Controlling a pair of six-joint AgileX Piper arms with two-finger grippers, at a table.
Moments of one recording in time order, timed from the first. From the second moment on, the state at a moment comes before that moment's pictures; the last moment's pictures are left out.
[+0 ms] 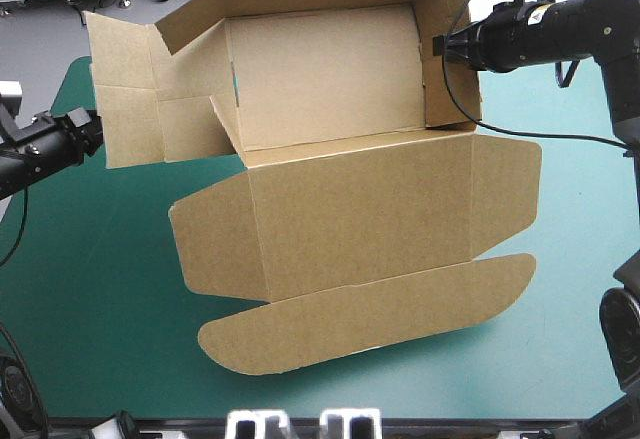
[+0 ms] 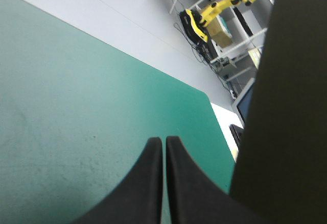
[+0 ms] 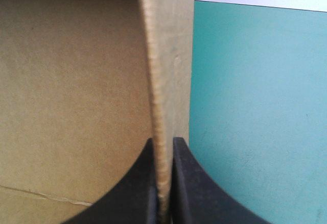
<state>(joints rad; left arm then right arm) 0.53 1.37 -1.13 -1.44 1.20 0.79 0.13 1.66 -2.11 0.40 1.25 -0.10</state>
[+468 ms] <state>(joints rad) 0.45 1.37 -1.27 -1.36 1.21 0.71 0.29 1.65 -2.11 0.30 1.25 -0.08</state>
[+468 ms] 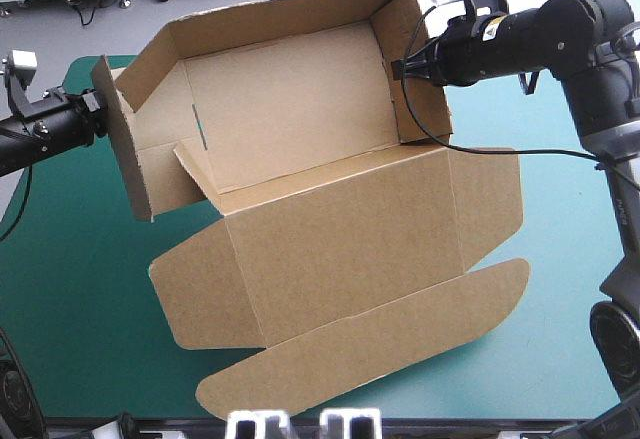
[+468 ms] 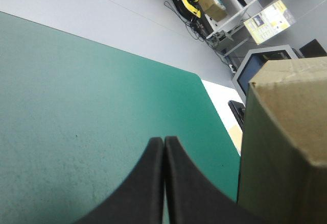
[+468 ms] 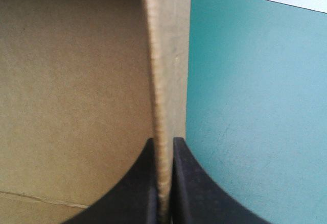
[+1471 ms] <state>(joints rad) 0.32 1.24 -1.27 -1.28 1.22 0.62 0.29 1.81 -2.11 0.36 1.17 -0.04</state>
